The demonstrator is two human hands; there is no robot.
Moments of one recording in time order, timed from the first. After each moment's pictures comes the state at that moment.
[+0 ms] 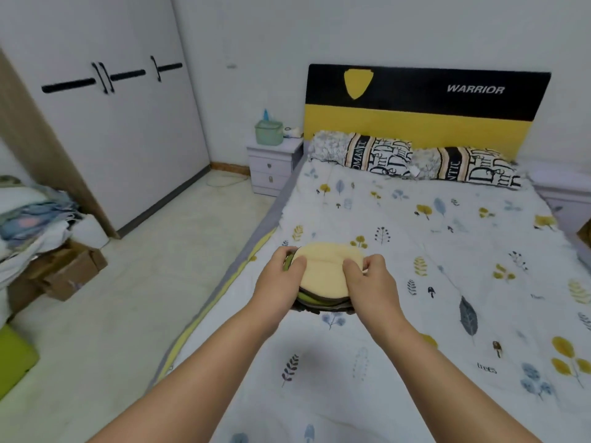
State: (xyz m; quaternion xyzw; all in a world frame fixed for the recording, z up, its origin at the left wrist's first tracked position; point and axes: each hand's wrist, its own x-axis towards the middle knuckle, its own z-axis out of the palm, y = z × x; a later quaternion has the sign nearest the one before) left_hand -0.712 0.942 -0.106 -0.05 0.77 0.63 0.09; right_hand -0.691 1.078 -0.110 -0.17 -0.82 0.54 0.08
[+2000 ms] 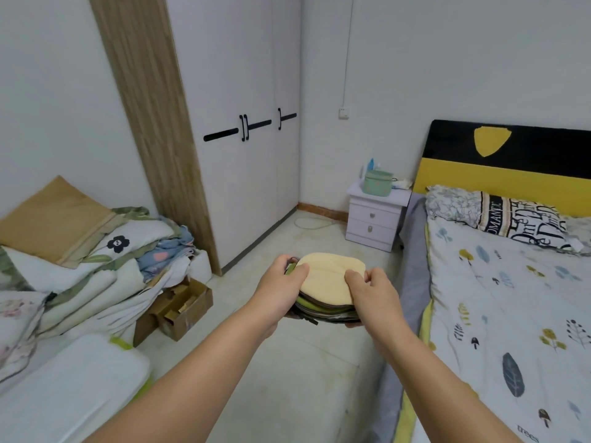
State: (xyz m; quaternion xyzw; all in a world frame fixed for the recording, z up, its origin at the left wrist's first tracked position) left_hand -0.888 0.377 -0.019 -0.08 0.76 0.65 0.03; right_hand -0.894 0.519 -0.039 -0.10 -0.80 0.59 0.04
